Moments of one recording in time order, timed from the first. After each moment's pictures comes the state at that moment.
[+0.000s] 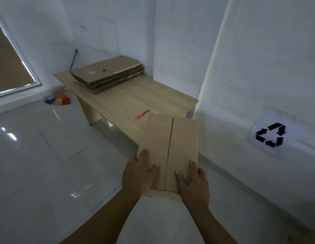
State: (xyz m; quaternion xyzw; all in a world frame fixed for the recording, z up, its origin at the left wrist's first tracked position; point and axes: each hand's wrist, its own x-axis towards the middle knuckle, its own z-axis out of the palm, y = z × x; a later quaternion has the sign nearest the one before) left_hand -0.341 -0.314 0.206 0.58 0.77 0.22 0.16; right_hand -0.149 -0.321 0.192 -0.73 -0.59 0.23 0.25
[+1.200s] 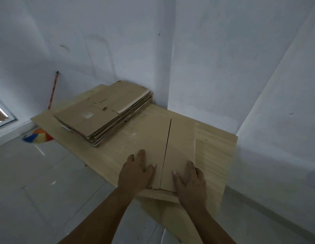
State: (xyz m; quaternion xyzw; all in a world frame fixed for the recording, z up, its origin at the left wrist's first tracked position) left_hand -0.632 0.076 0.209 0.64 0.72 0.20 0.19; right_hand -0.431 0.034 0.203 -0.75 -0.54 0.23 0.31
